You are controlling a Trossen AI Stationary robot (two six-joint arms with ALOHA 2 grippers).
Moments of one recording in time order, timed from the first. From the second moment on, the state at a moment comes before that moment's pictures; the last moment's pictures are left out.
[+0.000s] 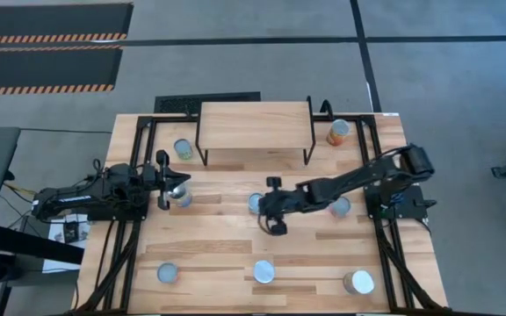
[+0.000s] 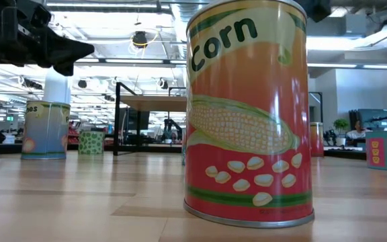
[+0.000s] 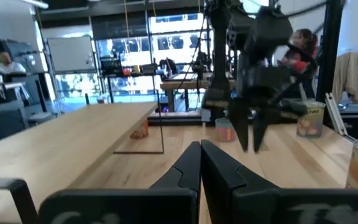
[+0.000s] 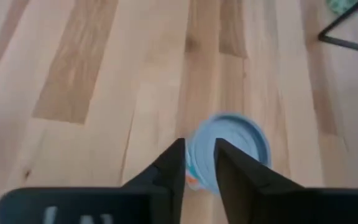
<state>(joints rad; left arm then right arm) 0.16 0.01 0.01 0.10 0.04 0.06 0.18 1.73 1.10 -0.20 0.22 -0.06</state>
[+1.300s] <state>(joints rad) 0.16 0.01 0.01 0.11 -0.01 0.14 0.04 1.62 1.28 -0.55 0.27 -0.04</state>
